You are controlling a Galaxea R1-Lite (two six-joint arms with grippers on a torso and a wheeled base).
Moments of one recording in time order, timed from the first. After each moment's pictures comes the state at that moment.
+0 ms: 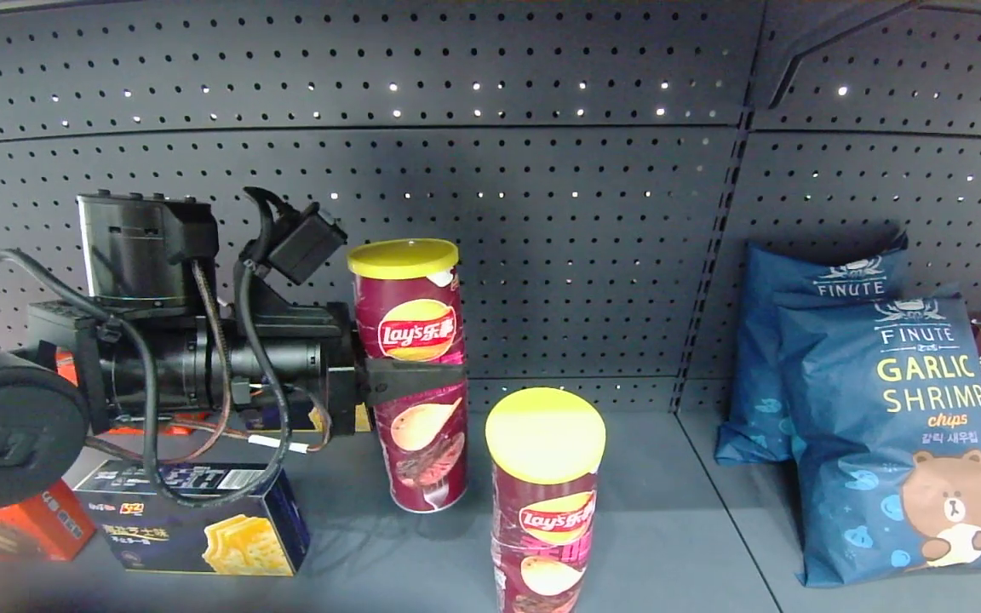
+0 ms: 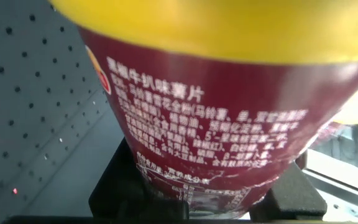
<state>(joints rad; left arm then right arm) -0.34 1.64 -0.92 -0.43 -0.83 0.09 0.32 0.00 -0.05 0.05 -0.40 -0.01</state>
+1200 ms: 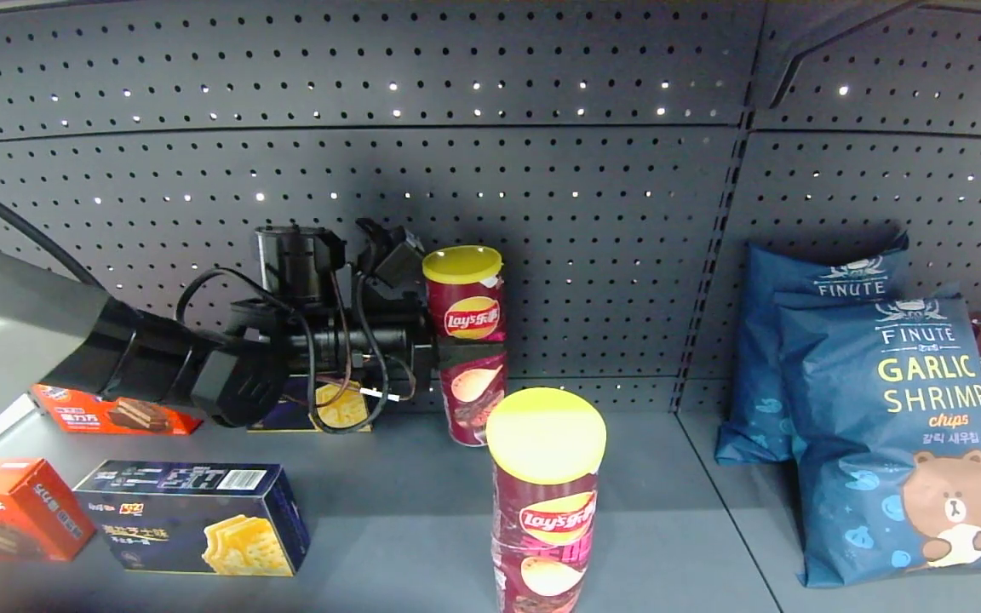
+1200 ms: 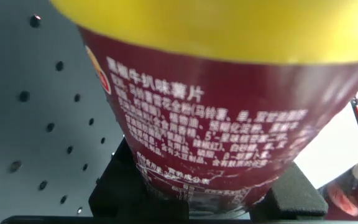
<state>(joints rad) -0.30 2.04 -1.18 -0.63 -0.94 0.16 0.32 0.00 -0.05 0.05 -0.40 -0.01</state>
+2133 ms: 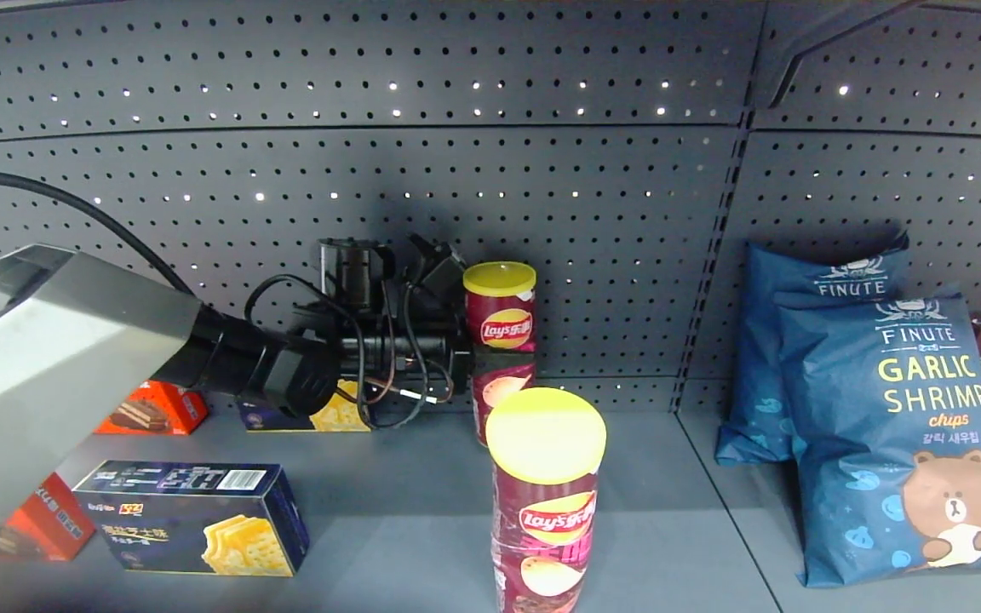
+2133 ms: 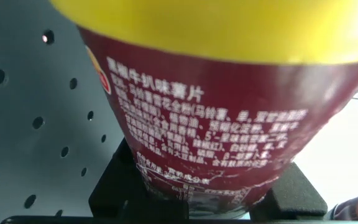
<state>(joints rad) -0.35 2.16 -1.32 -0.58 -0.93 0.16 0.32 0.00 -0.05 0.05 -0.40 0.00</state>
